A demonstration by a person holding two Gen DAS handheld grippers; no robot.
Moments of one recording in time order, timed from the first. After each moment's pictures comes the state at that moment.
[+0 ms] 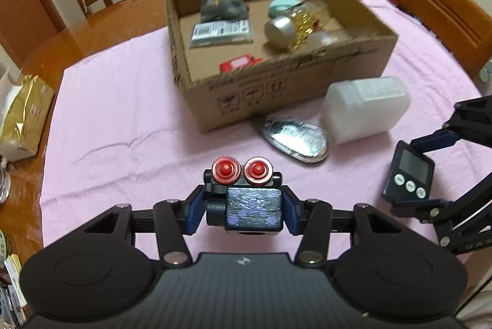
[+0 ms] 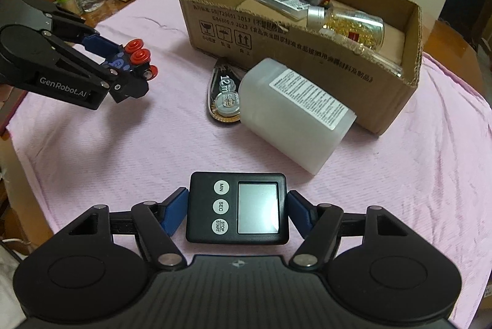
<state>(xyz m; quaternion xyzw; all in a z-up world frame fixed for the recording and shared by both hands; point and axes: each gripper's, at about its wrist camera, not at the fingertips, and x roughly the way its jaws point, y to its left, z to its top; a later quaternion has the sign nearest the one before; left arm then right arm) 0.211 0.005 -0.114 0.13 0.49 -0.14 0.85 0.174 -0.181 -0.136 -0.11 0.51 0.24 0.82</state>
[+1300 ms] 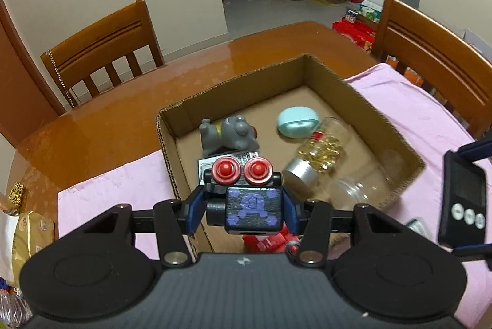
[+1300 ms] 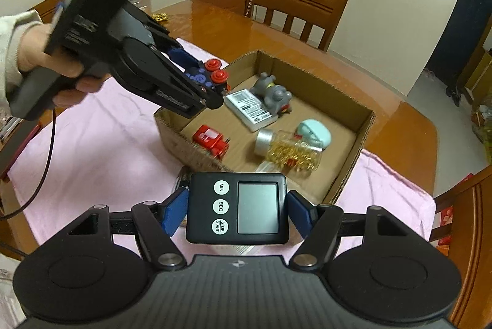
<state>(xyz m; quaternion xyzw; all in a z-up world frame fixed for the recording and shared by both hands) 0.341 -0.025 -0.067 0.16 0.41 -0.19 0.88 0.238 -0.187 -0.021 -0.16 0.44 0.22 0.86</state>
